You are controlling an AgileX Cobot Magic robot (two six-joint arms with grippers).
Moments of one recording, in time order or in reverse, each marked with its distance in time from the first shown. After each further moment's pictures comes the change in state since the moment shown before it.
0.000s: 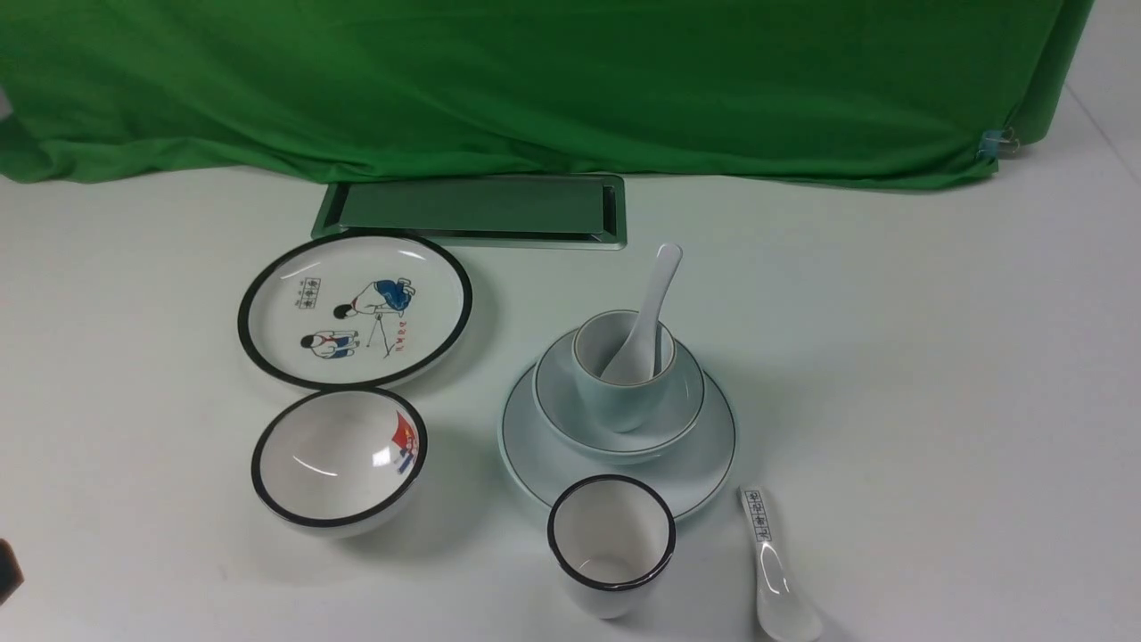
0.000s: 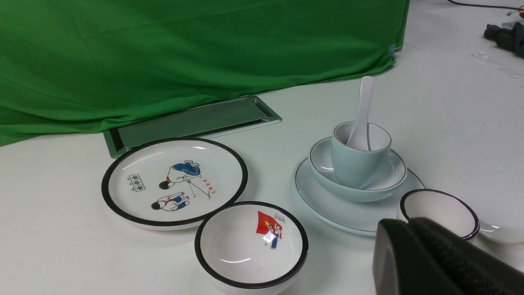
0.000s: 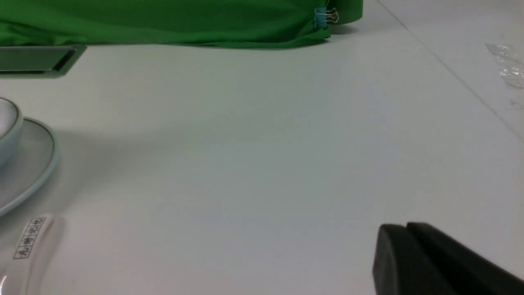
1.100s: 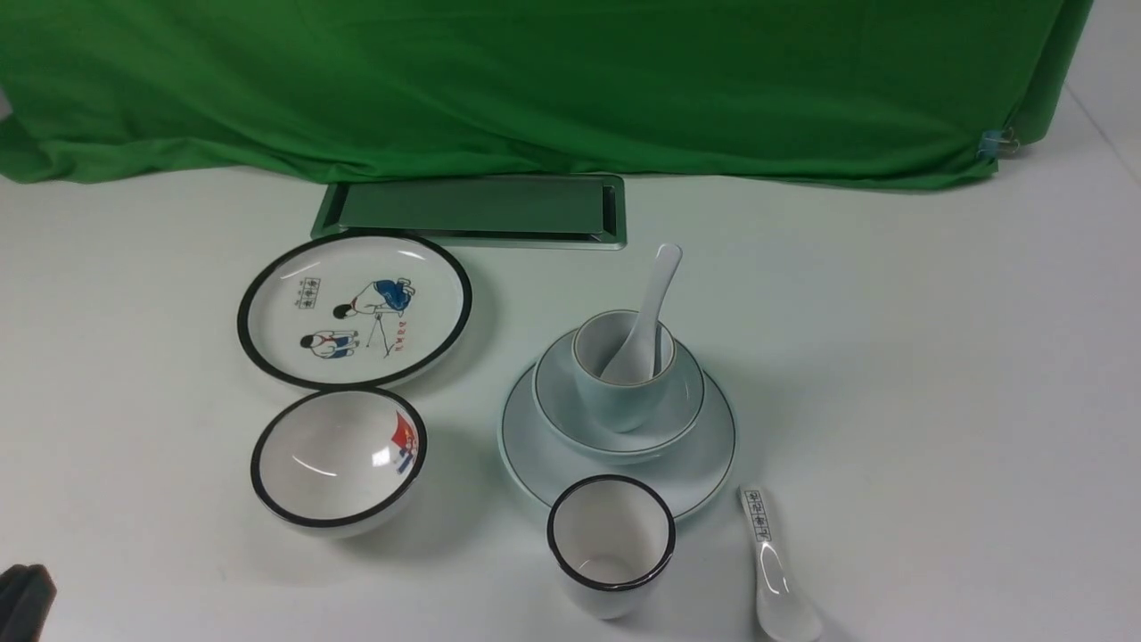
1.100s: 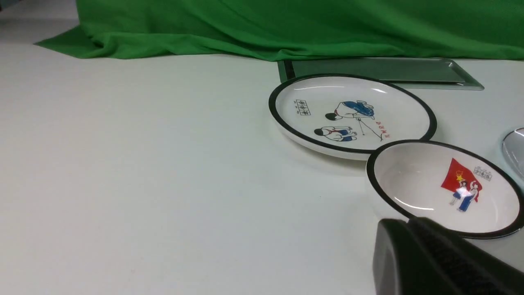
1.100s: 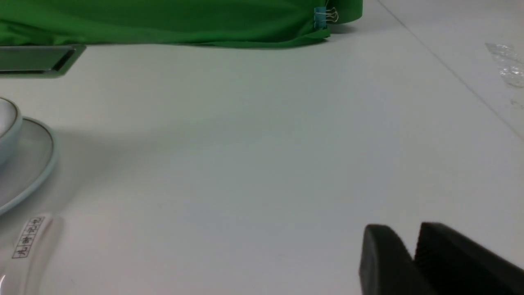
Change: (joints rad) right arm 0.000 0.000 0.000 0.001 0.002 0.000; left arm 0.588 -0.036 0.449 -0.301 -0.411 0.257
